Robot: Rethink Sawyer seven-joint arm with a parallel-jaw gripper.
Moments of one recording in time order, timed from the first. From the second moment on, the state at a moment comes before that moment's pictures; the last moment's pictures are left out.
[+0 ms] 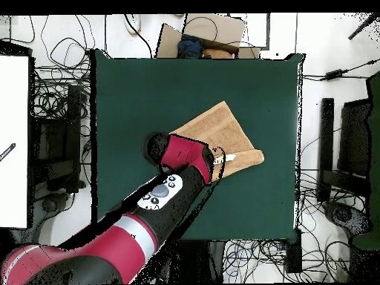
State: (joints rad) arm 0.28 -0.15 -0.67 1.44 0.36 0.78 2.07
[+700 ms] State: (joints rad) arm 0.17 -0.18 -0.56 1.51 0.38 0.60 2.07
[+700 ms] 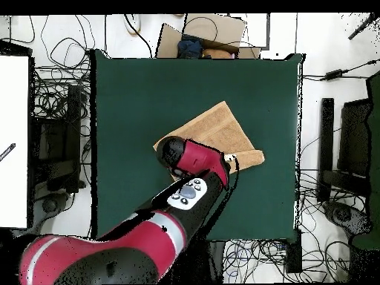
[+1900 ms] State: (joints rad) arm 0.17 -0.18 -0.49 1.54 0.38 0.76 2.07
